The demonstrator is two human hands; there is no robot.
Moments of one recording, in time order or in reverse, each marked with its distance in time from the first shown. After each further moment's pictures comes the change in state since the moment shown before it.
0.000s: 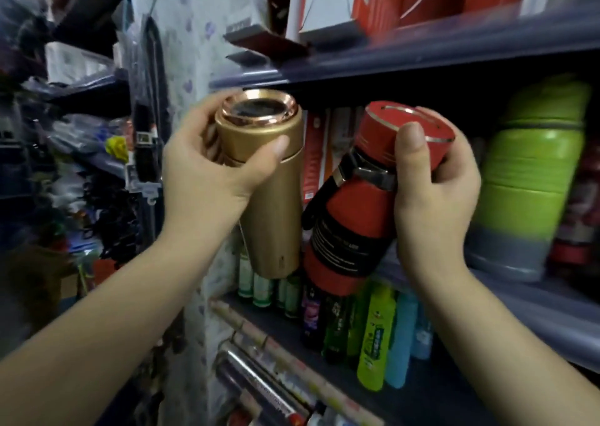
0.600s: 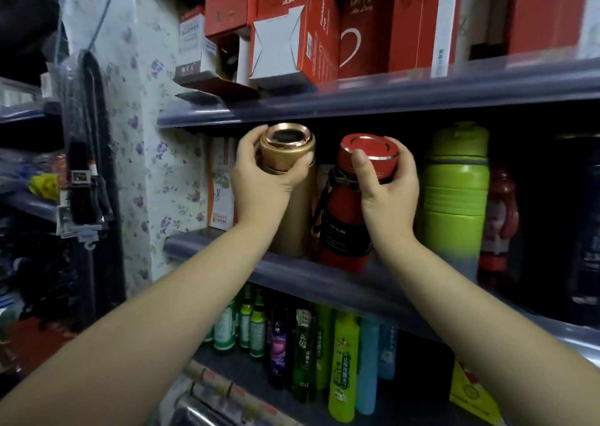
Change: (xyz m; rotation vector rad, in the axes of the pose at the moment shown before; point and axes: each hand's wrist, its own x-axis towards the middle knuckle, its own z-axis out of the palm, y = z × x) left_hand 0.049 -0.071 0.109 -0.137 0.064 -0.076; right_hand 0.058 0.043 -0.018 -0.309 0.081 0.034
